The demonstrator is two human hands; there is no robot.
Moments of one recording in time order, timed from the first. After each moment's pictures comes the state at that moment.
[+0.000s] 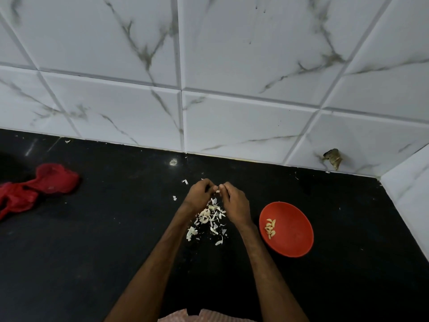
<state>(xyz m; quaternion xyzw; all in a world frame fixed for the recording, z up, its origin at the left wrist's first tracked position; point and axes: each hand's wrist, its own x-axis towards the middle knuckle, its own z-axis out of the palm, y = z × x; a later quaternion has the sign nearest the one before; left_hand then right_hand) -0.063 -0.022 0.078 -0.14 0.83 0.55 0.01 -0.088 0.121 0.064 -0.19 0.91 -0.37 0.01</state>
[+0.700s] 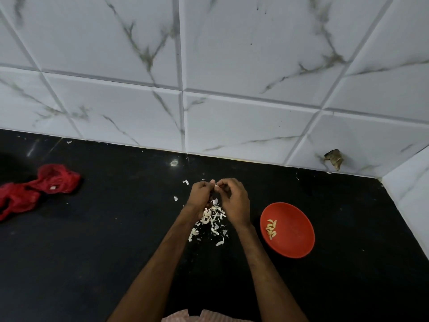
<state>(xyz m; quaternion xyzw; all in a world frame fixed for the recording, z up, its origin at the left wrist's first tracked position) -0.059 -0.009 0.088 -0.25 0.61 0.76 0.02 -0.084 0.111 0.071 -0.19 0.86 -0.47 -0.07</state>
